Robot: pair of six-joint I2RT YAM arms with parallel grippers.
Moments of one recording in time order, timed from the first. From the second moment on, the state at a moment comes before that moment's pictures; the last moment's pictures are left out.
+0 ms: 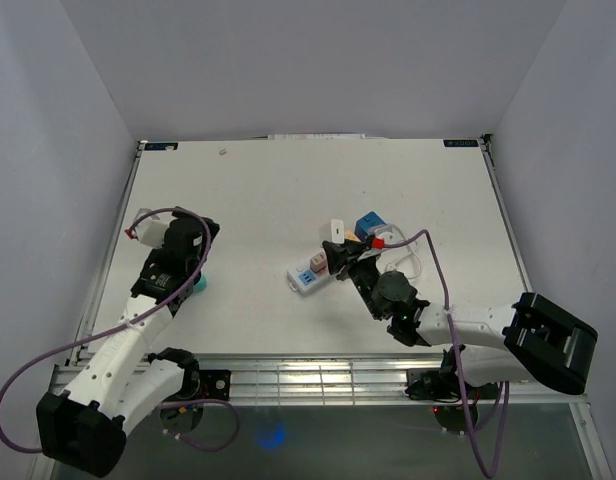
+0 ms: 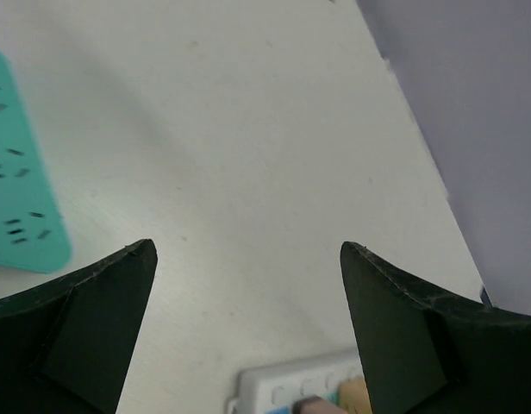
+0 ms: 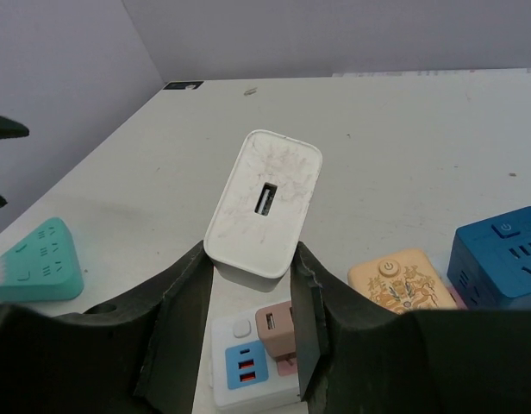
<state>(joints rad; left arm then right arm) -0.39 0.89 0.74 -0.36 -0.55 -1.11 1.07 1.27 0.39 1.02 0.57 0.21</state>
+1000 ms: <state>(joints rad) 0.29 1.23 0.71 -0.53 -0.52 -1.19 1.05 1.05 0.31 0.93 0.59 0.19</state>
